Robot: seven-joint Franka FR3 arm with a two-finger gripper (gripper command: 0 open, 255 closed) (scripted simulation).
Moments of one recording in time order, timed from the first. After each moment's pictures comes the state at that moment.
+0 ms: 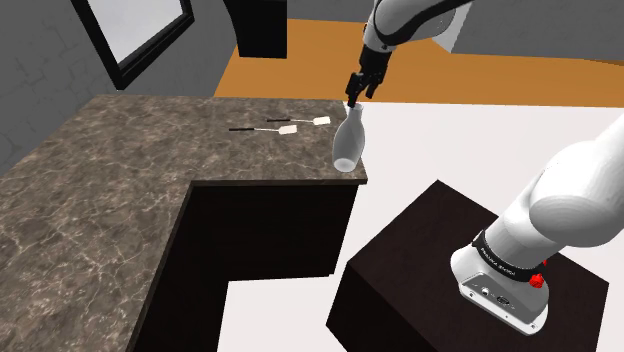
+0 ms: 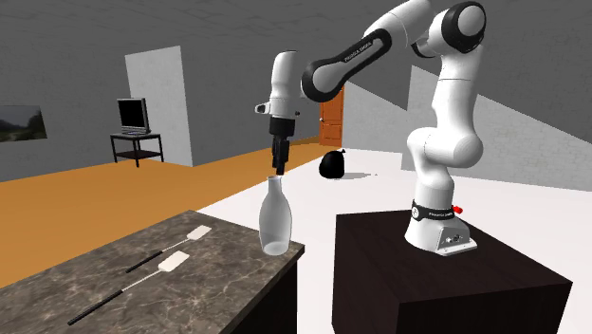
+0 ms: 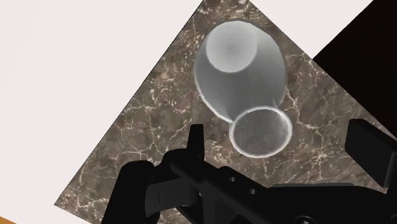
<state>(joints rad) 0.01 -0.16 -0.09 -2.31 0.01 2.27 -0.16</state>
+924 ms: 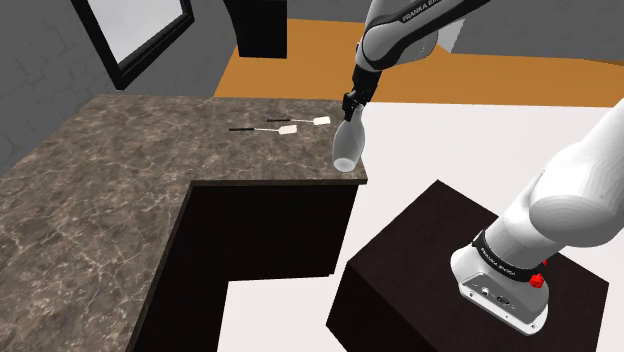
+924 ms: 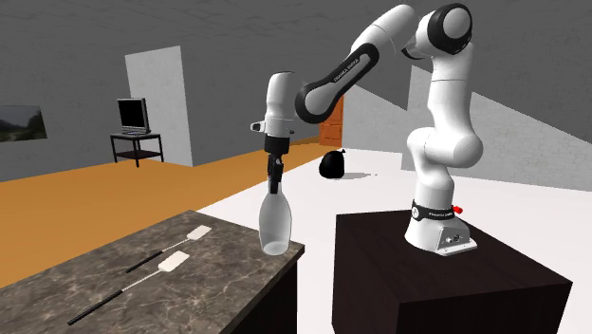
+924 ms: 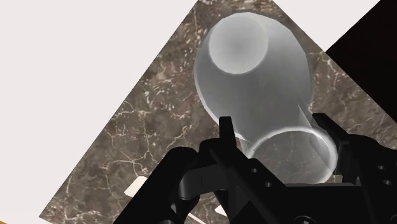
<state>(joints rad) 0.01 -0.04 -0.10 -2.33 0.03 2.41 -0.19</state>
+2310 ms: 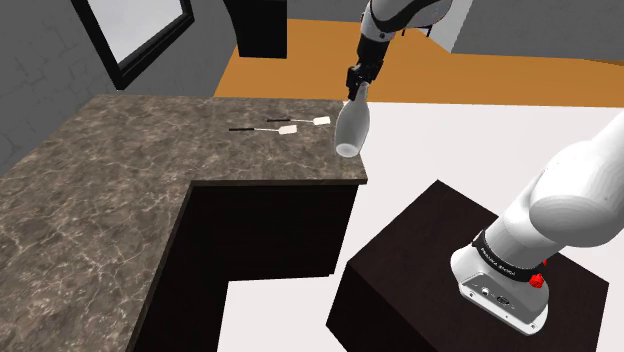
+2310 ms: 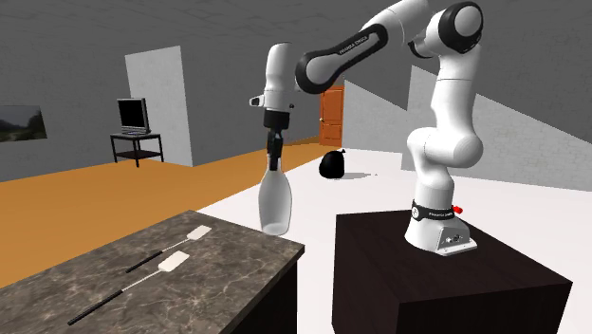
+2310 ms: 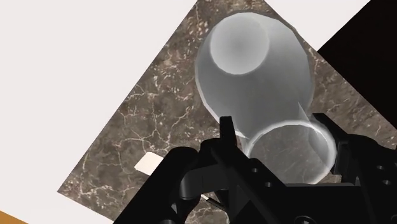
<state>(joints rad) 0.01 -0.13 -0.10 -2.23 0.01 2.22 -0.17</state>
